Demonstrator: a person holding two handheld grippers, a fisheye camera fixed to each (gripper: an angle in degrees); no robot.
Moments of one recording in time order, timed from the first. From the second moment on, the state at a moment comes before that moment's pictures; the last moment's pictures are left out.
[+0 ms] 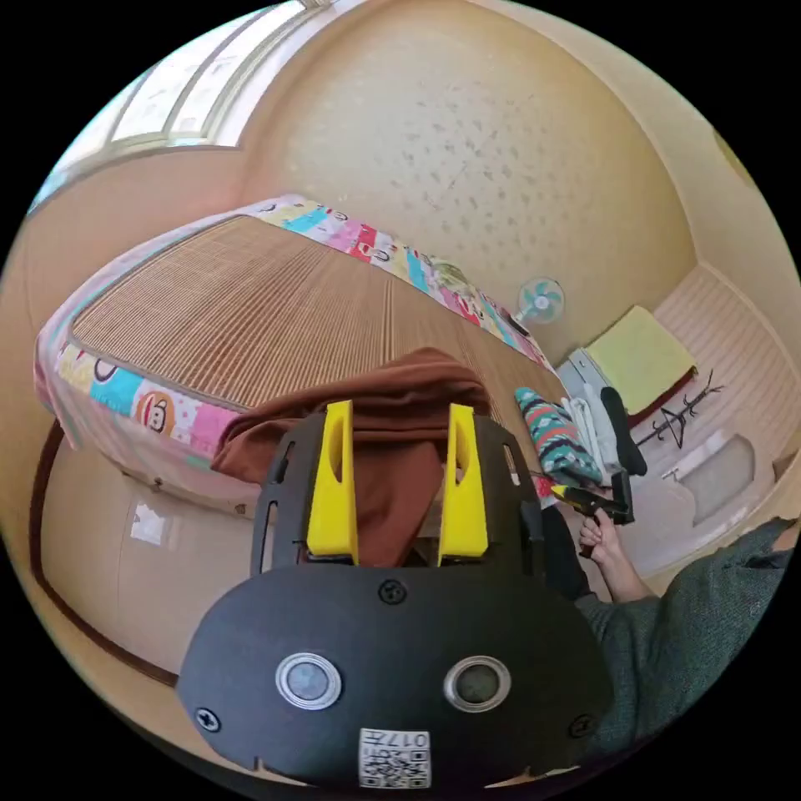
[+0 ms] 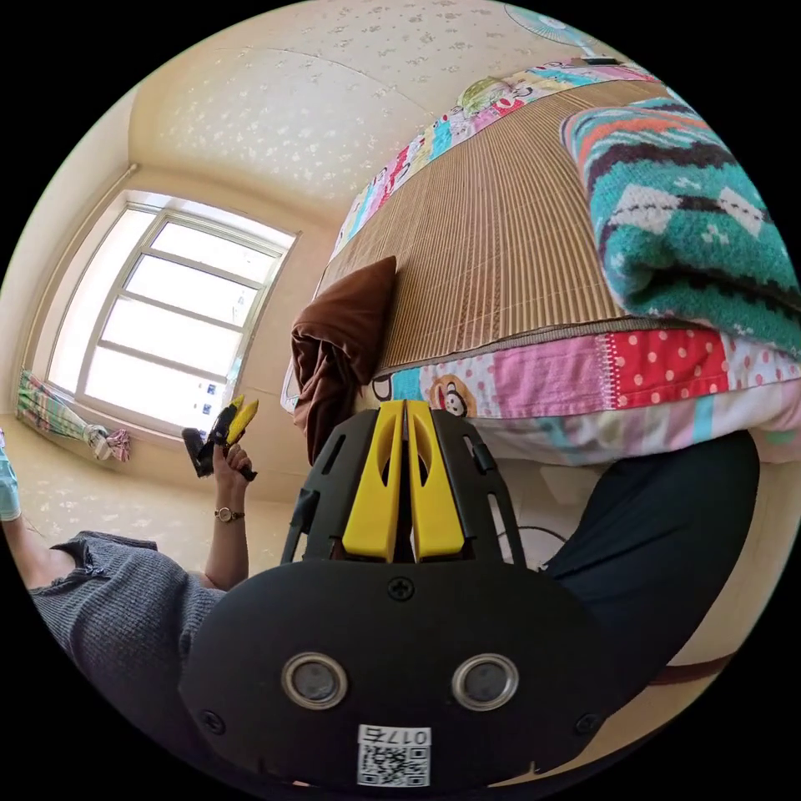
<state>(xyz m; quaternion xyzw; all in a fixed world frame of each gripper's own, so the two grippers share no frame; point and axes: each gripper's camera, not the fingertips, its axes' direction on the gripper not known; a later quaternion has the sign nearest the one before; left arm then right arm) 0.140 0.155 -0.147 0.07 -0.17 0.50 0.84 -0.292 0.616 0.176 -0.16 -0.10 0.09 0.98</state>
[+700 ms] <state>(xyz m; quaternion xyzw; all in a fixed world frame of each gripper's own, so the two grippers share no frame) 0.362 0.019 0.017 -0.08 0.07 0.60 0.79 -0.237 0.624 0.138 -0.12 -0.12 0.13 0.98</state>
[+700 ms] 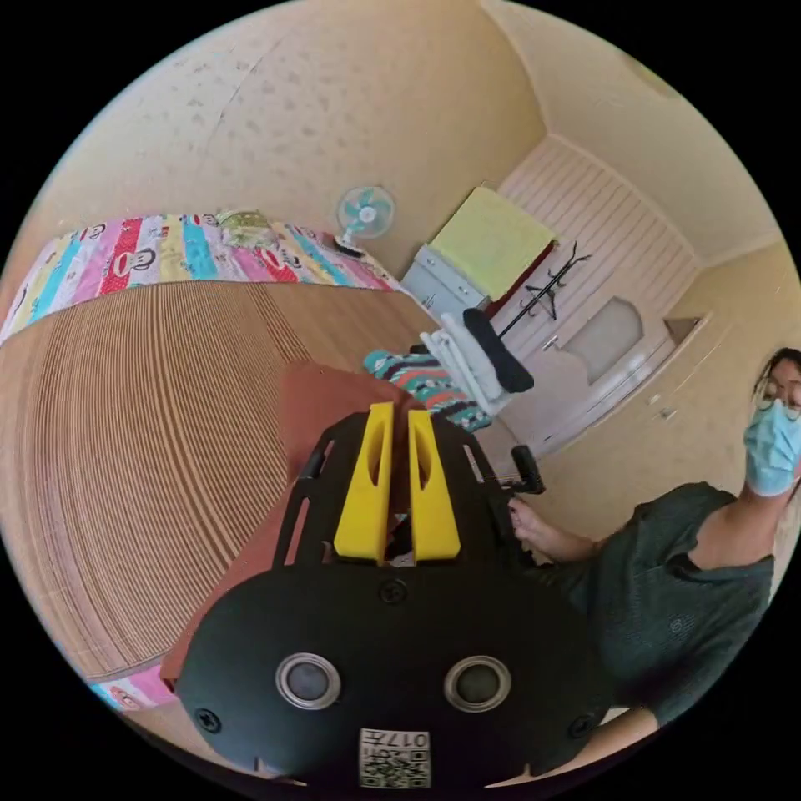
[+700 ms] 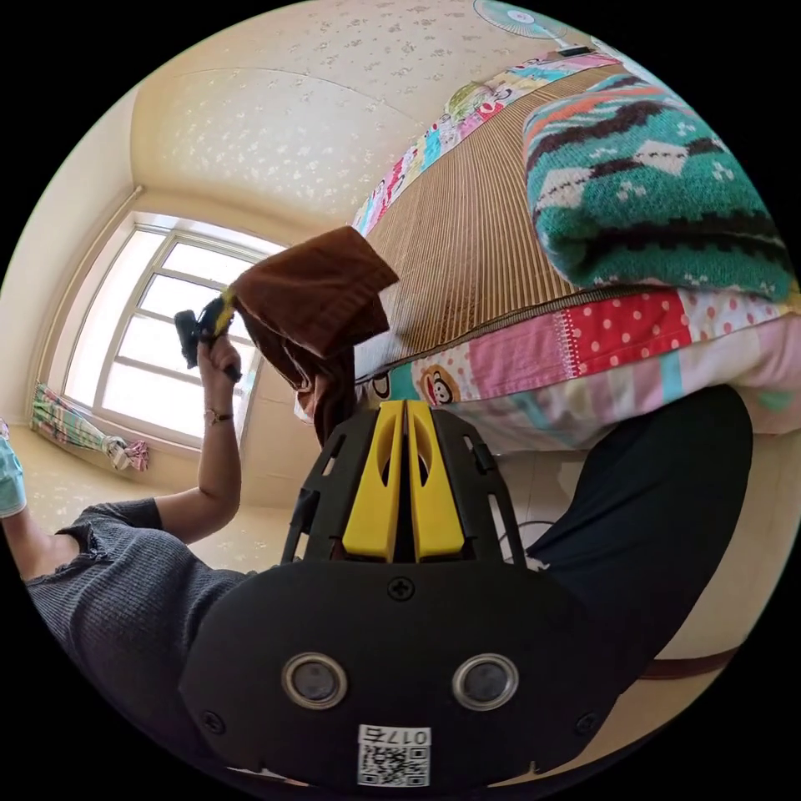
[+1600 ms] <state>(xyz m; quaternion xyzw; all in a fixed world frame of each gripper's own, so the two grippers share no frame) 0.183 -0.153 0.015 0.11 -0.02 0.27 0.96 -0.543 0.604 0.186 -0.11 -0.16 -0.32 0.93</state>
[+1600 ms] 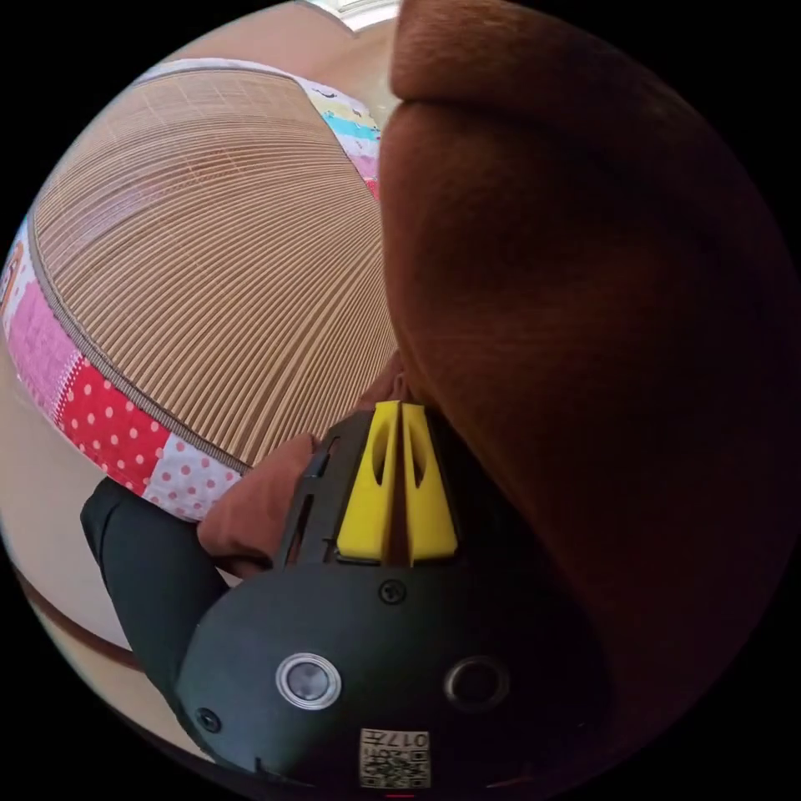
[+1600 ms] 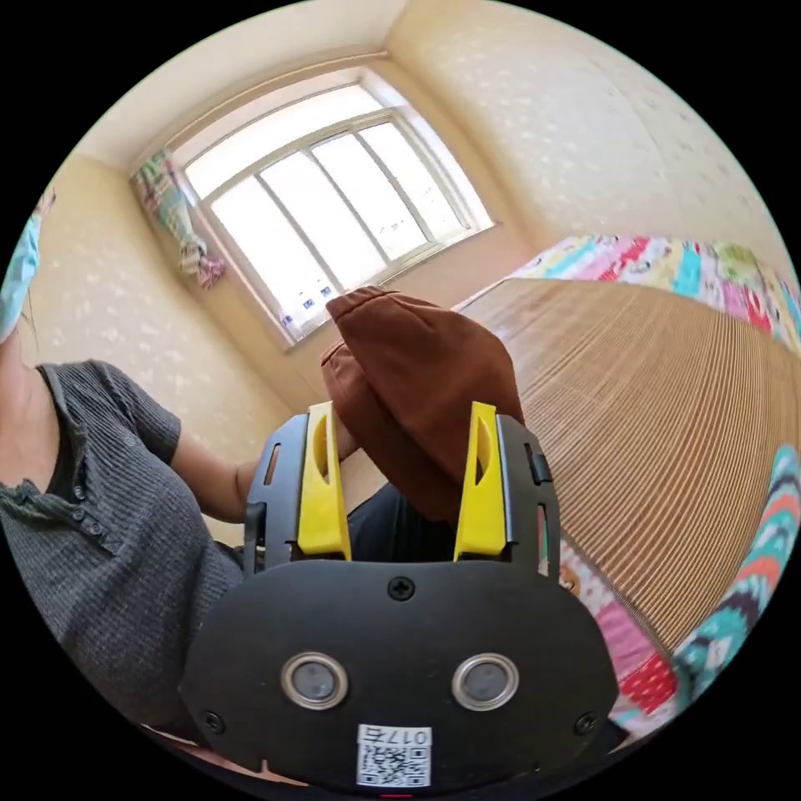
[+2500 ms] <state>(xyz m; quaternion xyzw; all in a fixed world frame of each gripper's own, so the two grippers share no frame) 0.196 0.193 -0.146 0.07 0.05 0.66 0.75 -0.734 0.608 -0.069 0.40 -0.04 -0.23 0.89</state>
